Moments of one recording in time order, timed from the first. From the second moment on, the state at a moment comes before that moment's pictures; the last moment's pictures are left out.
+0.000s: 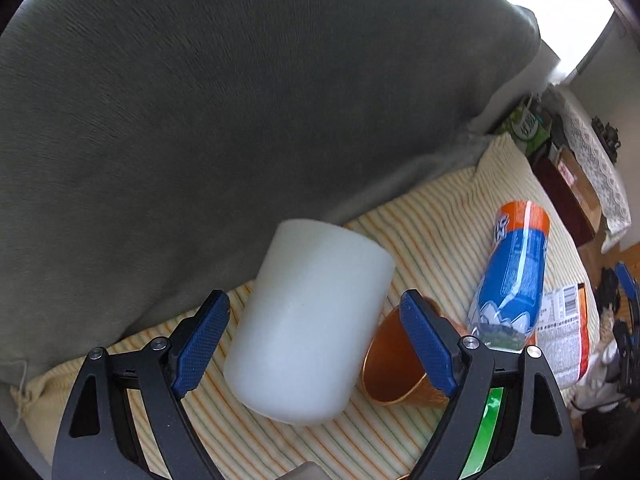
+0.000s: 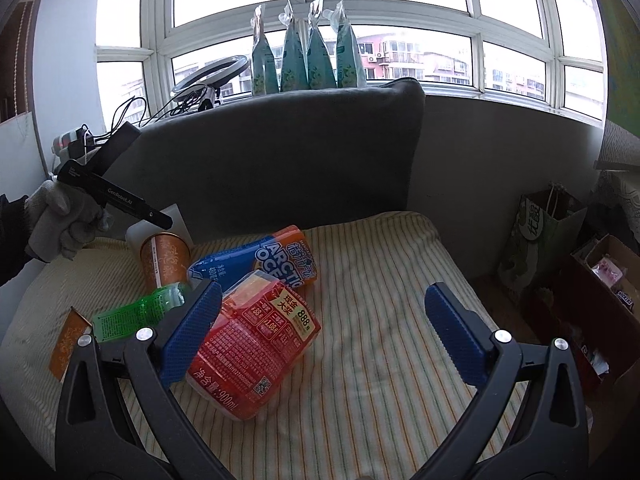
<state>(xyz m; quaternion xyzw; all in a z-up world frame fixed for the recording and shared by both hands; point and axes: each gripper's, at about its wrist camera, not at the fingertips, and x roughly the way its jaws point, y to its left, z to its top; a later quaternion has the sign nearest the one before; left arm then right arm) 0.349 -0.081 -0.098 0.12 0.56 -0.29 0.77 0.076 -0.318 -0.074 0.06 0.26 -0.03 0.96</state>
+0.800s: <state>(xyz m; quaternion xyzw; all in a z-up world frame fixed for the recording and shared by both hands) 0.348 -0.055 -0.104 0.12 0.56 -0.27 0.77 0.076 -0.324 -0.077 0.07 0.25 -0.04 0.96</state>
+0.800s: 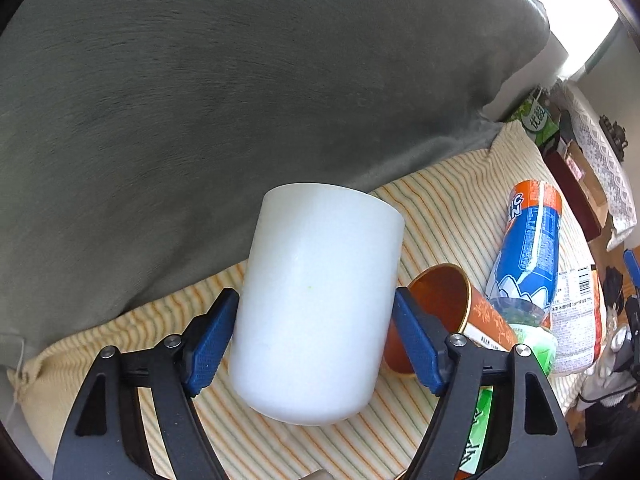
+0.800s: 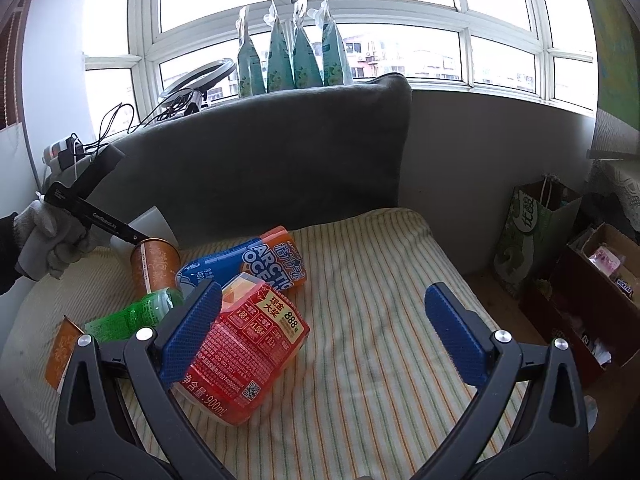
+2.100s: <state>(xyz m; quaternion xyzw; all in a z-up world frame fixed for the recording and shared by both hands) 0.094 -0.100 -0.055 0.07 0.52 -0.33 0.79 -0.020 -0.312 -0.064 0.10 0.24 0.02 0.97</state>
